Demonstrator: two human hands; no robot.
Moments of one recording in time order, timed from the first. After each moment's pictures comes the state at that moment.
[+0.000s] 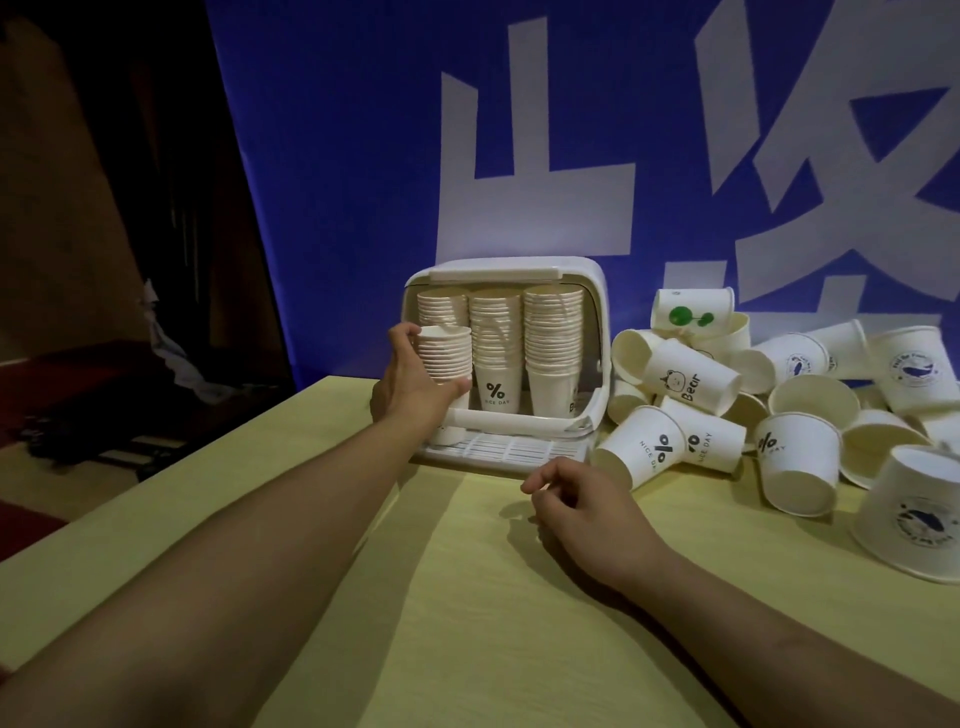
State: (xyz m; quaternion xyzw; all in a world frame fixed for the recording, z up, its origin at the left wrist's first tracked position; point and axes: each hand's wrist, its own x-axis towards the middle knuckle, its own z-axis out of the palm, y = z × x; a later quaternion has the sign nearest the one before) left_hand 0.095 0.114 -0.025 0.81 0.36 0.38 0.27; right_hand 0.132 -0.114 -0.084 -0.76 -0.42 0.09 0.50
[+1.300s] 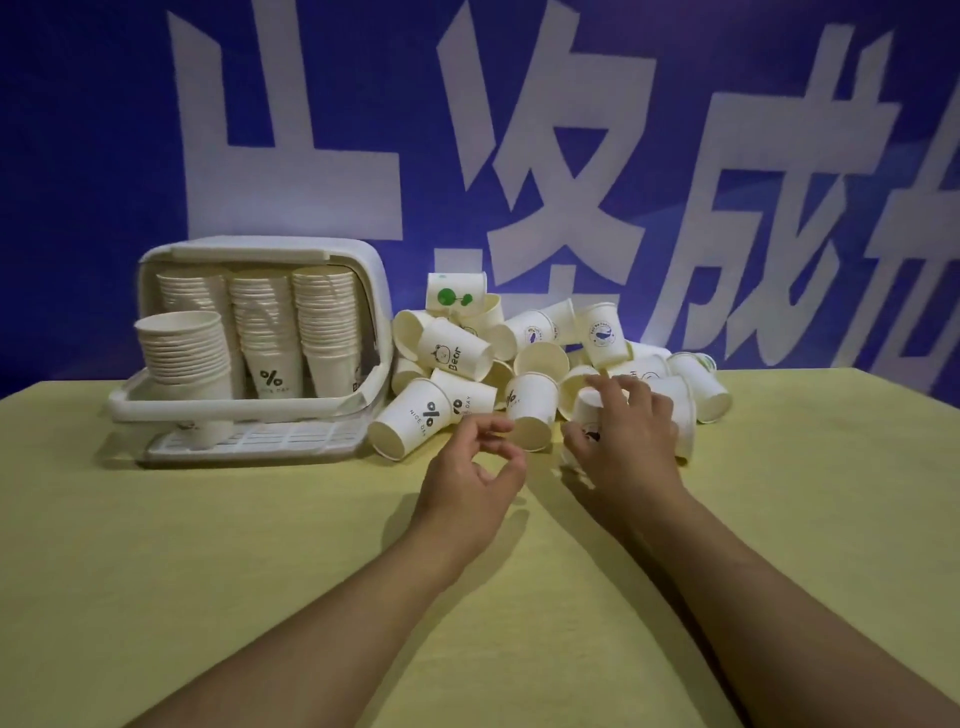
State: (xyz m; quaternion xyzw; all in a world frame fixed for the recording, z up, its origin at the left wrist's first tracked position) left_hand 0.108 -0.157 -0.082 0.76 0.03 0.24 0.61; right_hand 0.209 -0.309 -0.068 -0.92 -0.14 -0.26 0.26
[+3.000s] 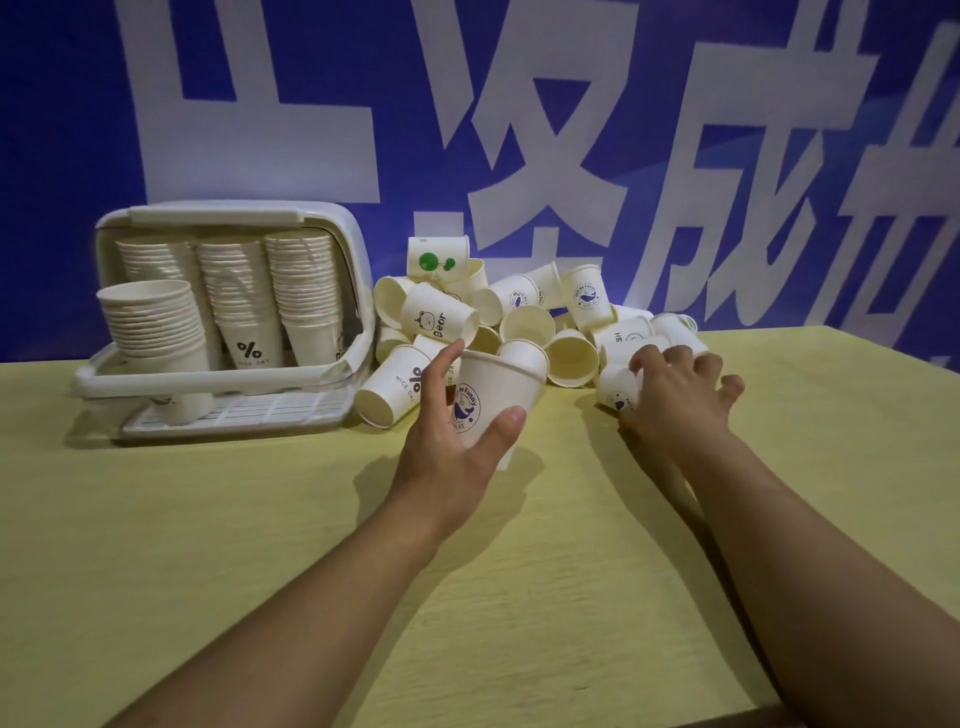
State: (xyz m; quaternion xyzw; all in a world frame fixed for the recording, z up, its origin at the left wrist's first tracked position) left_hand 0.085 -0.152 -0.073 0.76 -0.01 0.24 0.61; right_hand 0.233 -0.357 -0.063 -0.98 -0.02 -0.19 0.06
